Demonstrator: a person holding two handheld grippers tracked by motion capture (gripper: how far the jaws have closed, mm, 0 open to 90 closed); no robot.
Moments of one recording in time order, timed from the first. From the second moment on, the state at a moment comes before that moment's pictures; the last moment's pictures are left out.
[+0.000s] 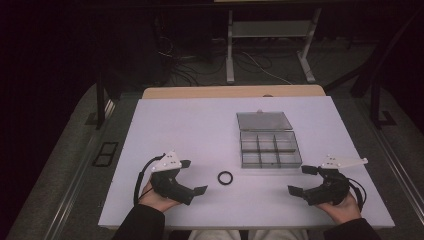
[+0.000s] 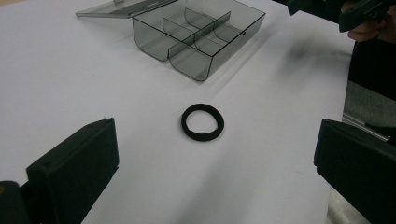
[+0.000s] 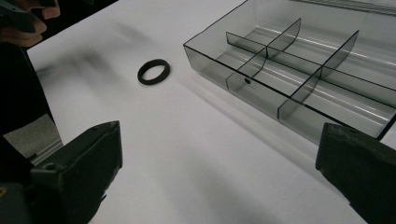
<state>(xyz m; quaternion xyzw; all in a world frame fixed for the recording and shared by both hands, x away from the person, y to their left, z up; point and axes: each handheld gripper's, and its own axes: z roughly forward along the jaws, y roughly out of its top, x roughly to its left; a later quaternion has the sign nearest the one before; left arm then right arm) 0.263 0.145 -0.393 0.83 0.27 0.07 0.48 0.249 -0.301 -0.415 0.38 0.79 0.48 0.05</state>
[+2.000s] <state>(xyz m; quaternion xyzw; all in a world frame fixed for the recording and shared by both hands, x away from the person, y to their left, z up) 0.289 0.068 -0.400 0.91 0.17 0.01 0.38 0.249 -0.300 -0.416 0.38 0.79 0.48 0.05</state>
